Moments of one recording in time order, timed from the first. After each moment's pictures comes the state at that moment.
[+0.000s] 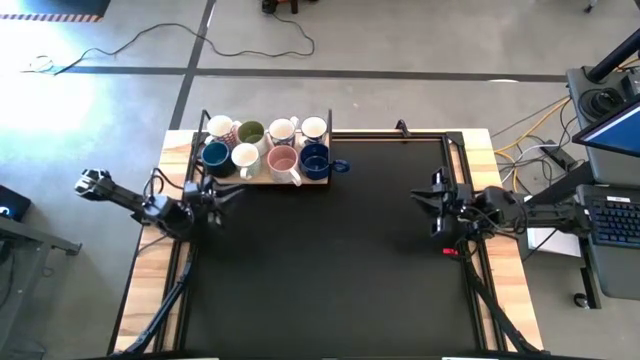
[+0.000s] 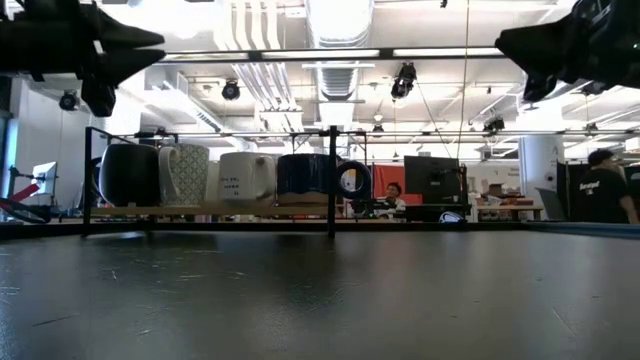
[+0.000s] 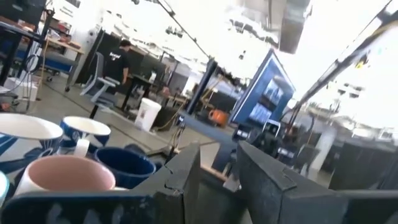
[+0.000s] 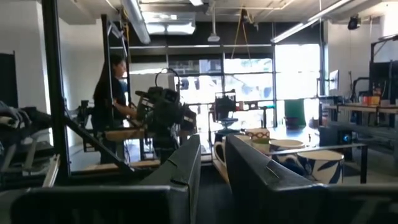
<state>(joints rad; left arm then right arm) -0.38 0.29 0.02 0.67 -0.80 -0.17 -0.04 0.16 0.01 0.44 0.08 0.00</state>
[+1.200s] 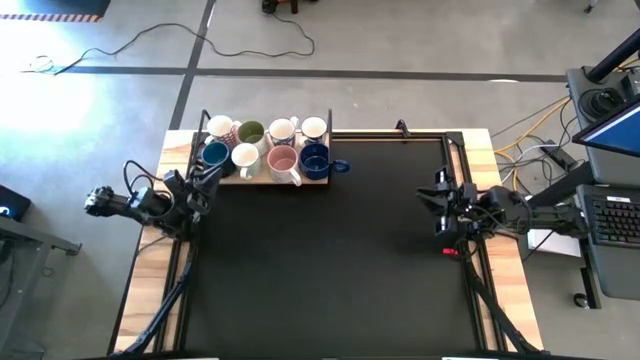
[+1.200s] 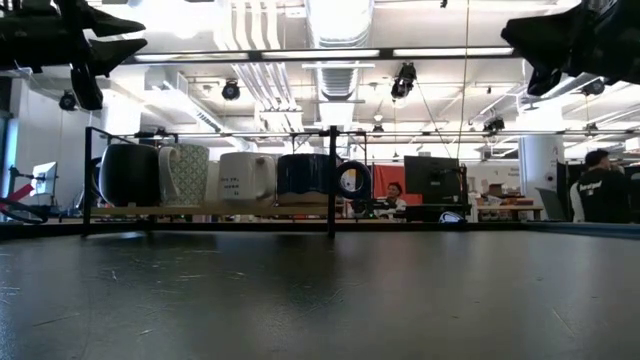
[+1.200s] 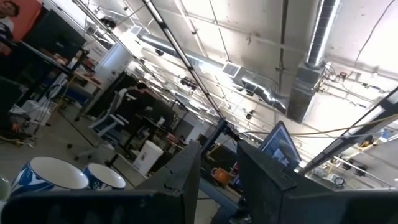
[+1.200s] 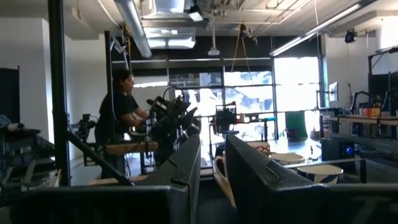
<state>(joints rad) -0.26 0.00 0.01 0.65 -0.80 -0.17 -0.04 0.10 0.01 0.43 0.08 0.00</state>
